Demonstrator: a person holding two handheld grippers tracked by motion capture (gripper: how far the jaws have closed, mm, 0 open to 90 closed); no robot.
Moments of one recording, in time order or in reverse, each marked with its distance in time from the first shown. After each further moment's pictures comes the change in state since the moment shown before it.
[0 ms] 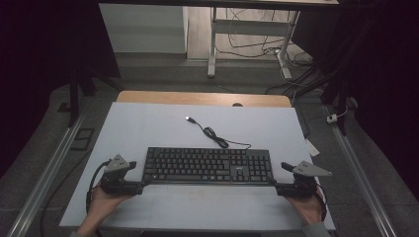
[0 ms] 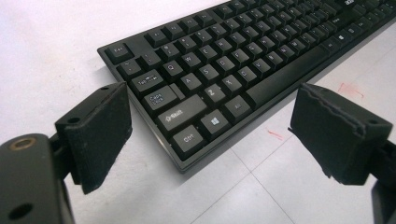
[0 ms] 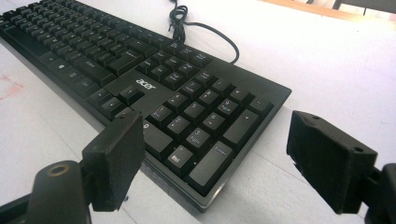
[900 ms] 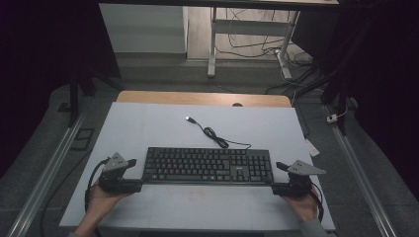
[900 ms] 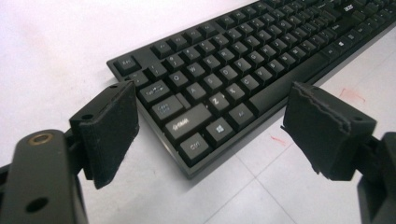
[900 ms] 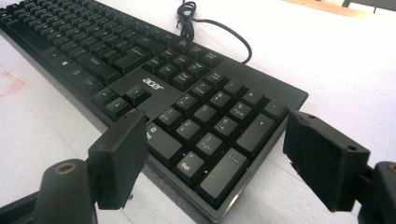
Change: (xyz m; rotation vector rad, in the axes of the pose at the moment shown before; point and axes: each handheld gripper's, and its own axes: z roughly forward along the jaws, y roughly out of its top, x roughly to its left) left arm 0.001 0.007 -0.004 -0.020 0.013 0.031; right arm 0.006 0.003 0.012 0.012 0.014 -0.016
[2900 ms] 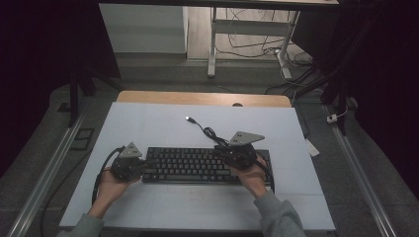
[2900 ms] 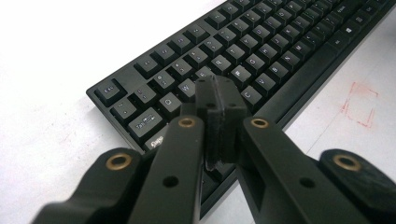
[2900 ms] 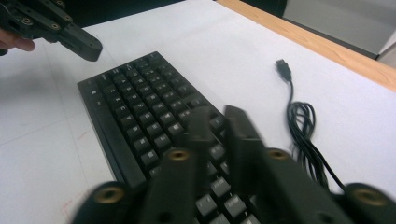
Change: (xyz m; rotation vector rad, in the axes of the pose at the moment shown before) left arm 0.005 0.030 0.028 0.120 -0.050 0.103; right arm 0.086 0.120 0.100 0.008 0.235 -0.138
